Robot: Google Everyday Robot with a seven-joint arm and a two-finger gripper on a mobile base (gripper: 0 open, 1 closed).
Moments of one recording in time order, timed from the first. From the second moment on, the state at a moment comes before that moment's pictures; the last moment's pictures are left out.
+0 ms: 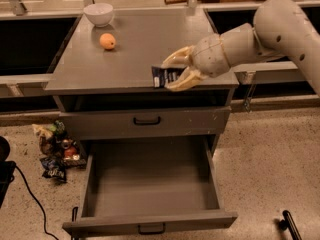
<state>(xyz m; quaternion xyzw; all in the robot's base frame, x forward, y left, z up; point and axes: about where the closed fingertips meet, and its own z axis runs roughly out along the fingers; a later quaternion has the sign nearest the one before) 0.603 -0.034 0.895 -0.72 0.49 0.19 0.46</state>
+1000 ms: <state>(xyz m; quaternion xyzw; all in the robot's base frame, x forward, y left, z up) 0.731 -0.098 0.907 -0.63 0.55 0.22 0.50</state>
